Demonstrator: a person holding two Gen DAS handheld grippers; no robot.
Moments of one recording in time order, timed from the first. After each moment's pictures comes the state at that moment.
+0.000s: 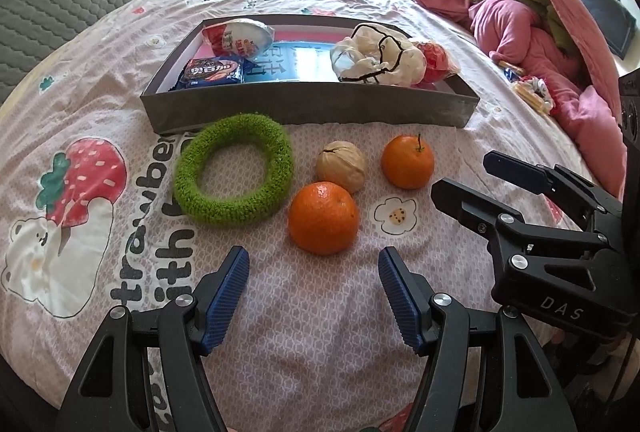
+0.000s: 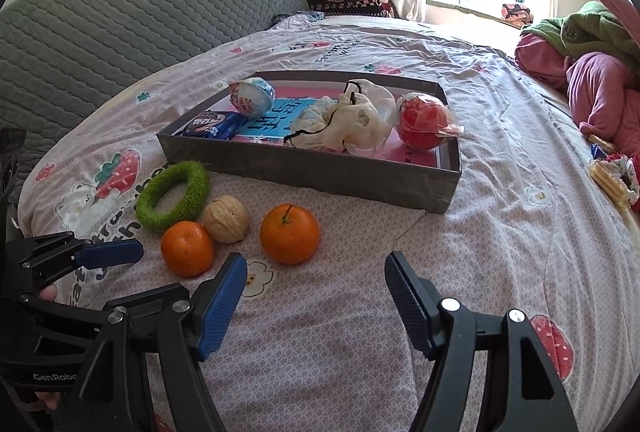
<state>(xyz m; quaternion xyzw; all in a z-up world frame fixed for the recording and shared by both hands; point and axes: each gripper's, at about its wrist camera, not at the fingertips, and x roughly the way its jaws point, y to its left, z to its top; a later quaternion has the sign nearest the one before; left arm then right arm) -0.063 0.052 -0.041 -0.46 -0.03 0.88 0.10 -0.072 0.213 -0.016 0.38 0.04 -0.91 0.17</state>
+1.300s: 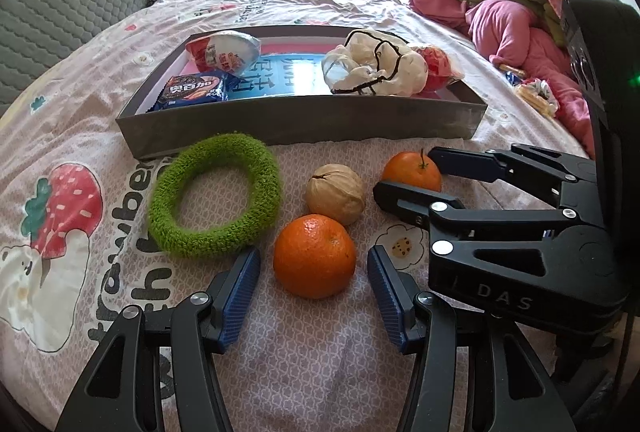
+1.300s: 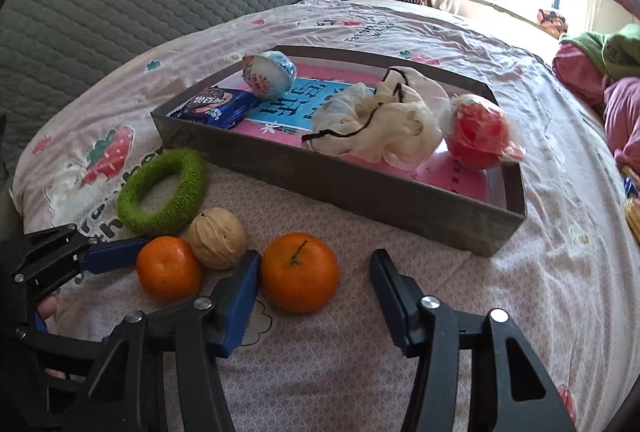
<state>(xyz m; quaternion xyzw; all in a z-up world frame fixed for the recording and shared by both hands) -0.082 0.064 -0.053 -0.43 -0.01 0.90 0.10 -0.114 0.184 -0.034 0.41 0.09 -0.88 0.21</state>
